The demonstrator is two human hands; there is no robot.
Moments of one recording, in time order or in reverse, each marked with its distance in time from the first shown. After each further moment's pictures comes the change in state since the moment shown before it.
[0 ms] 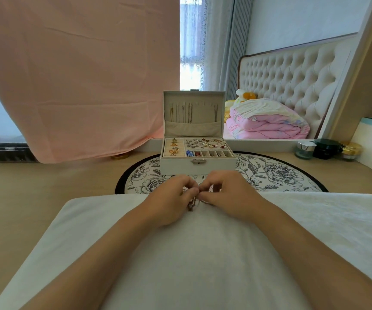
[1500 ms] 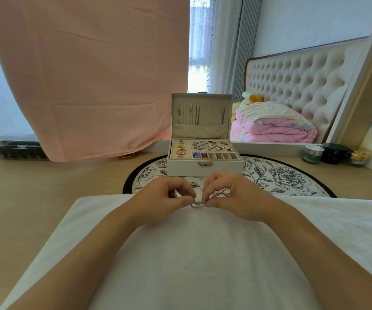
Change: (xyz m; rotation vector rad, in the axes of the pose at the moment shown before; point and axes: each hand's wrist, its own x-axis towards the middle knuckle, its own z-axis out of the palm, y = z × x) left_hand -0.015 -0.026 -0.030 -0.169 -0.051 0.105; right_hand -0.002 -0.008 -0.015 0.004 -0.200 -0.165
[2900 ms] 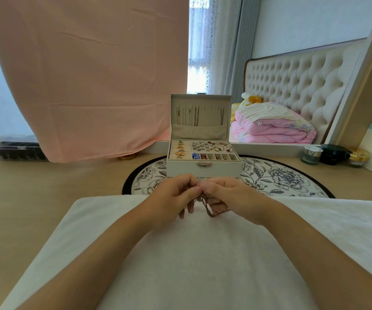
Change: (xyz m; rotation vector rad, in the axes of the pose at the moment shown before) left_hand 0.002 0.017 0.018 -0.235 0.028 -0.009; right_hand 0.002 -0.019 0.007 0.698 -0.137 0.232
